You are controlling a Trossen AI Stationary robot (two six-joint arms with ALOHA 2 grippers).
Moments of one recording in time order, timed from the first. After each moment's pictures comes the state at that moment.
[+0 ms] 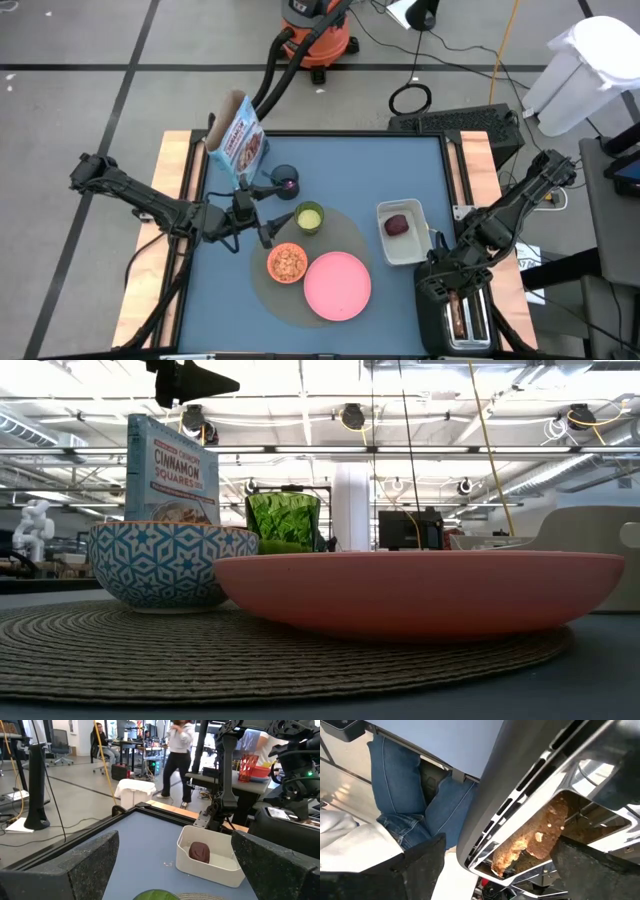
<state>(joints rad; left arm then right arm) -0.36 1.10 0.61 0.44 -0.76 -0.16 0.73 1.12 1.02 -0.95 -0.44 1.99</state>
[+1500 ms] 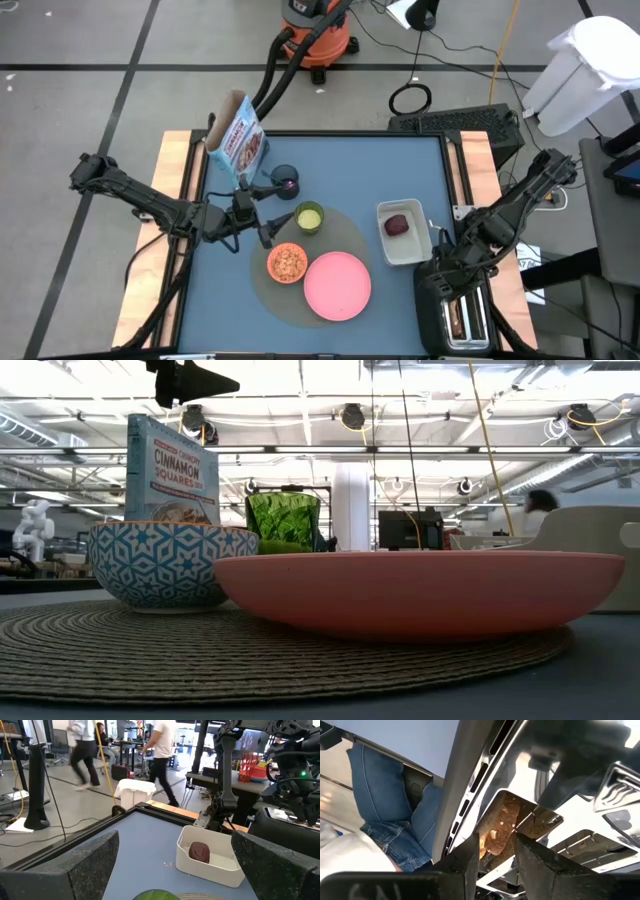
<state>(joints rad) -0.36 1.09 0.61 0.44 -0.76 -0.16 0.73 1.09 1.02 -1.05 -0.44 1.98</state>
